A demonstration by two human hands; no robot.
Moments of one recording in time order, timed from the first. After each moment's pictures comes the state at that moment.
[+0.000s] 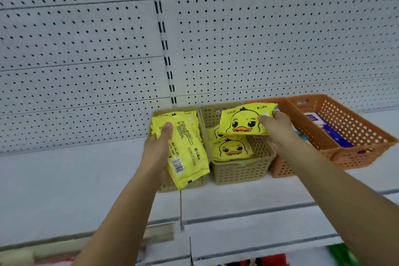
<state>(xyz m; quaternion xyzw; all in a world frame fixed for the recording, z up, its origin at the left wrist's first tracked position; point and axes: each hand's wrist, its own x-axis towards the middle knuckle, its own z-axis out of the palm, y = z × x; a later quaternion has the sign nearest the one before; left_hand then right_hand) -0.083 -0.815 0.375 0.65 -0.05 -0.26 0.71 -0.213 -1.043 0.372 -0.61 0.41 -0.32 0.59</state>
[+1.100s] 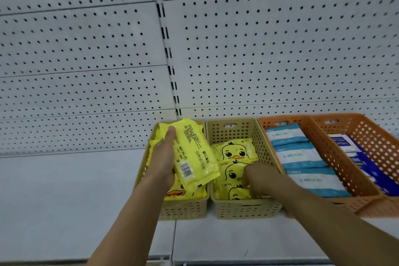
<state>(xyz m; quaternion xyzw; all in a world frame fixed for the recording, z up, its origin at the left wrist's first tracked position) -0.046 -0.885 0.372 0.61 -0.02 -0.24 0.76 -0.166 -1.072 0.308 -0.97 0.16 0.17 -0.03</state>
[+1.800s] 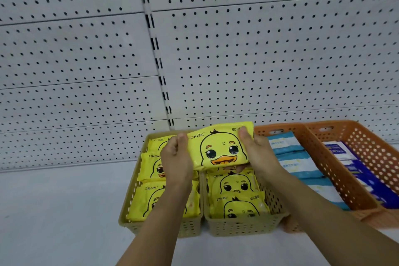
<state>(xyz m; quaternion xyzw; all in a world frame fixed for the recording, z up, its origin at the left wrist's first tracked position) -0.045 -0.943 0.349 0.66 -0.12 -0.02 0.74 -0.150 -1.071 0.367 -0.67 0.26 -0.23 0.65</state>
